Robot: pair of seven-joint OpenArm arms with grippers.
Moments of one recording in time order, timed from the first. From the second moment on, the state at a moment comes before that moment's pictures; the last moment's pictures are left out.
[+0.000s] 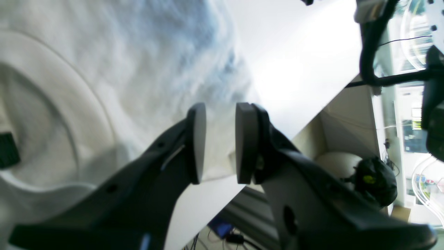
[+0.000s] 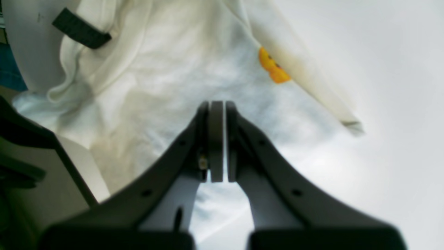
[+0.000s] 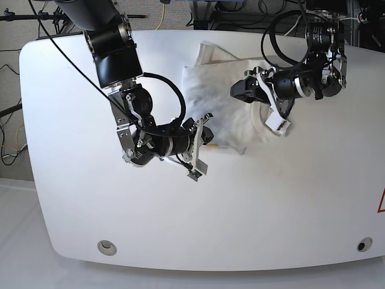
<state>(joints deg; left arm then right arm) 11.0 -16.9 -2.3 109.5 -58.0 -13.9 74.1 20.1 3.3 -17.0 79.8 36.8 25.7 -74.3</state>
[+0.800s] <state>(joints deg) 13.9 -20.8 -2.5 108.2 -41.8 -14.0 74.1 20.1 3.3 -17.0 79.8 37.0 25.7 -74.3</state>
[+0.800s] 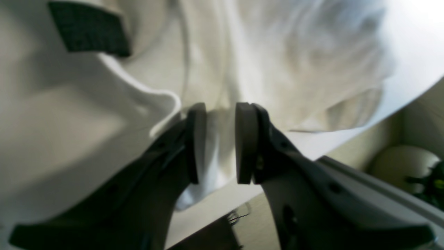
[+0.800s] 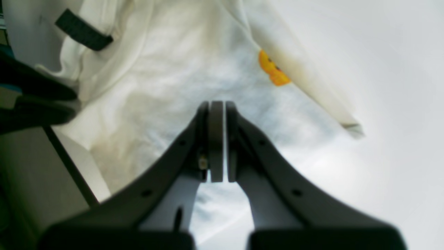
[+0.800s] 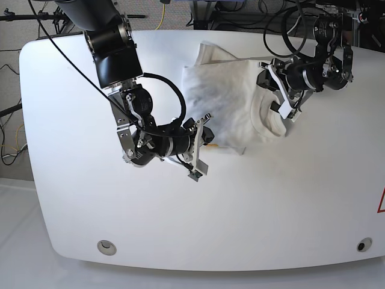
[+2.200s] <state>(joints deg) 12.0 -18.9 0.2 108.5 -57.3 -7.5 74.0 27.0 3.6 -16.6 77.0 36.2 25.5 -70.6</state>
